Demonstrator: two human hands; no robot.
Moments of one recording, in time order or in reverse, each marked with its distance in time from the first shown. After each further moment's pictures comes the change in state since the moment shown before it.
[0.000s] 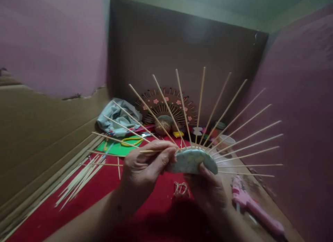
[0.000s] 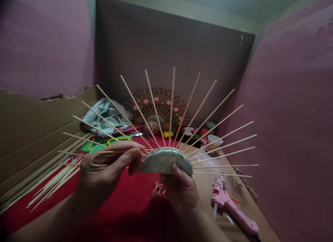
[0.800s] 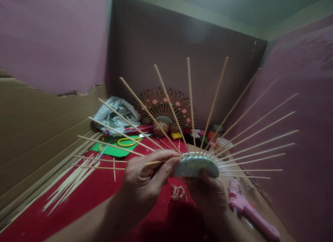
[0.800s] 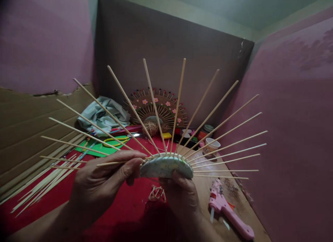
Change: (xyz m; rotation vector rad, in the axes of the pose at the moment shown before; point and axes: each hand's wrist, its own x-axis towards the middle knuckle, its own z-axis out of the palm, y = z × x) left_hand -0.006 0.001 -0.002 0.247 -0.043 0.152; right_hand 0.001 -0.003 -0.007 -0.077 -0.056 -0.017
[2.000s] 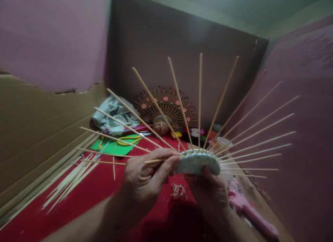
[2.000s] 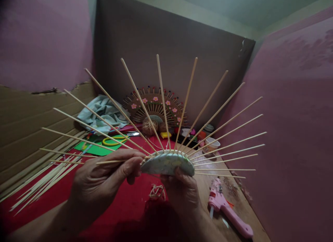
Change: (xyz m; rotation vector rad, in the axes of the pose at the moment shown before) left_hand 0.000 0.001 -0.001 -0.002 -0.036 -0.042; right_hand 0.003 -0.002 -0.002 0.007 -0.019 -0.039
